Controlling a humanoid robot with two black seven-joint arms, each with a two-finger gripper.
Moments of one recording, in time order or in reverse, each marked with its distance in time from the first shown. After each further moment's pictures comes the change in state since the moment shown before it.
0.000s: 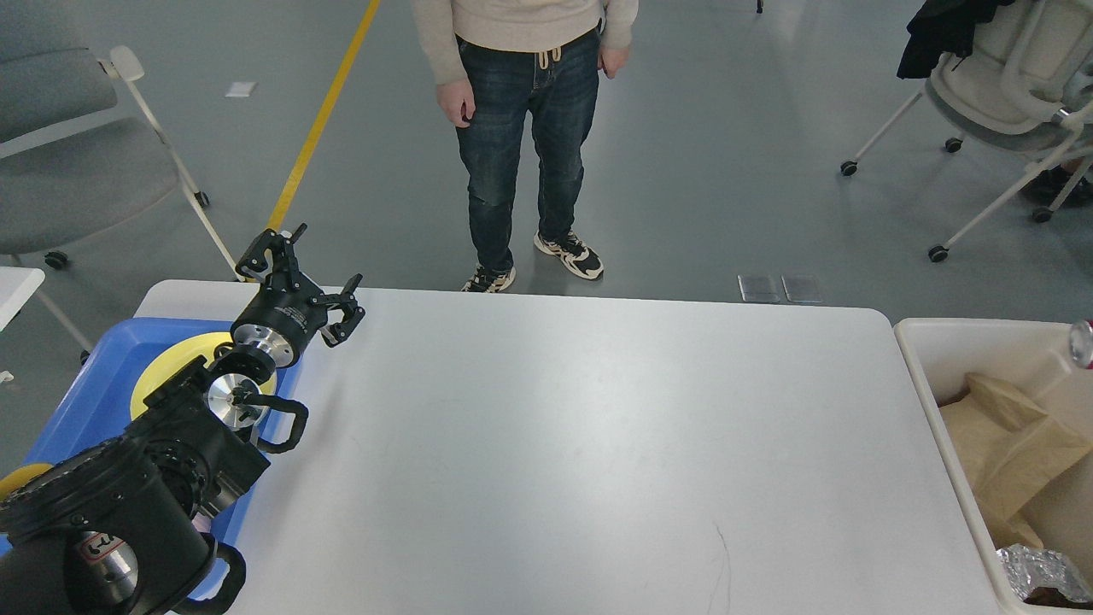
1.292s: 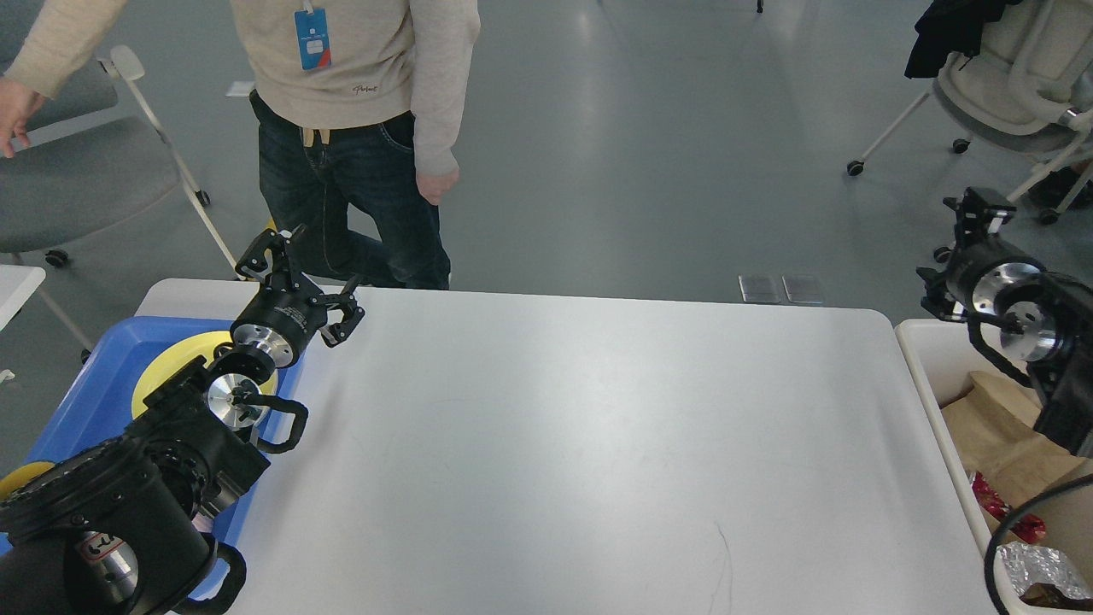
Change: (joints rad) left arm 0.000 0.000 0.000 0.000 0.000 0.001 0.000; right arm -0.098 0.288 1.005 -0.119 -0.002 0.017 0.275
